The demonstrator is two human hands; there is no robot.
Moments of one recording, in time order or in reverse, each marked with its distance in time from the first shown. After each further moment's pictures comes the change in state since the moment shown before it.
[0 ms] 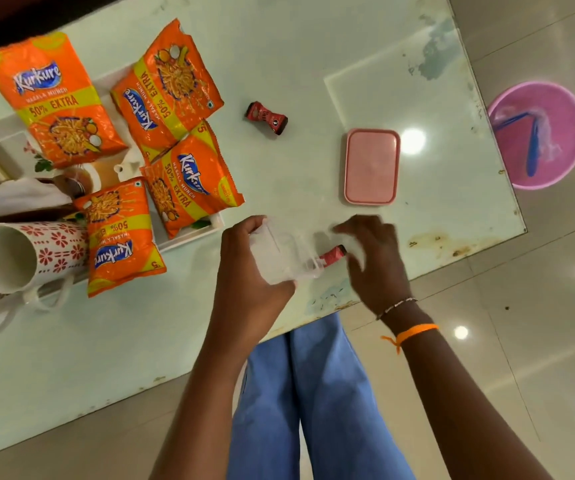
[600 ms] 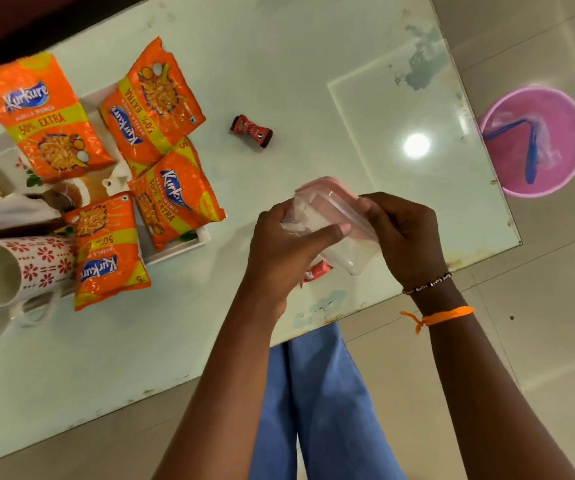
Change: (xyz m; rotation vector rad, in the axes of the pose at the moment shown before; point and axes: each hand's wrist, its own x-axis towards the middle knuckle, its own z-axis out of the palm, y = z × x) left_hand 0.041 0.052 0.048 -0.371 -0.080 -0.212; right_hand 0.037 -0.005 -0.060 0.457 0.095 -0.028
